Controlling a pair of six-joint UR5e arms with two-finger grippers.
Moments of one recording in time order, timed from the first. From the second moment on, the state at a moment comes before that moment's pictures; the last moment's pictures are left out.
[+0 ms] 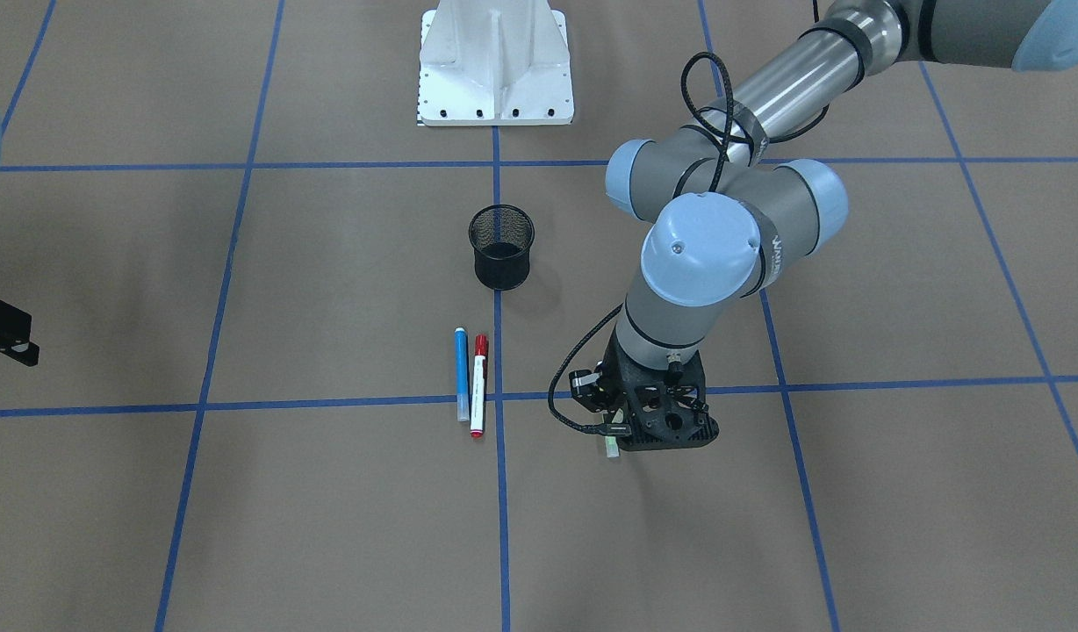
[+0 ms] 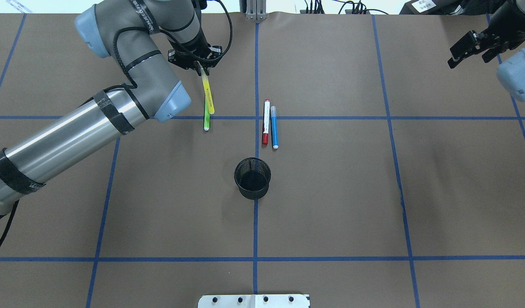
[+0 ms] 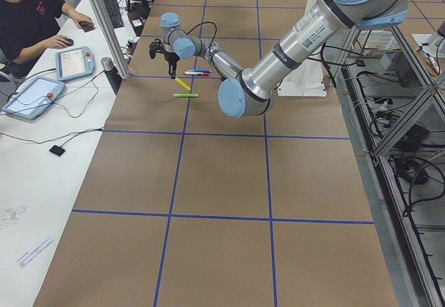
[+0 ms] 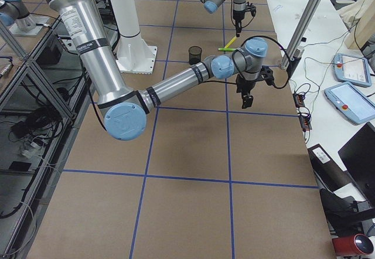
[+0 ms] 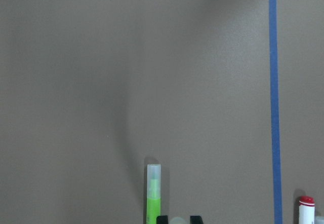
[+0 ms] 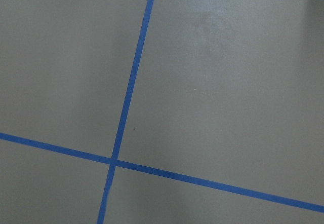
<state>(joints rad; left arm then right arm) -0.86 -2.49 -1.22 -1.75 -2.05 -1.01 1.24 -1.17 1.66 -1.67 2.31 0.29</state>
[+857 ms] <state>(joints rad) -0.89 -2.47 -1.20 -1.69 -2.06 -0.91 1.24 -1.17 1.66 -1.67 2.31 0.29</state>
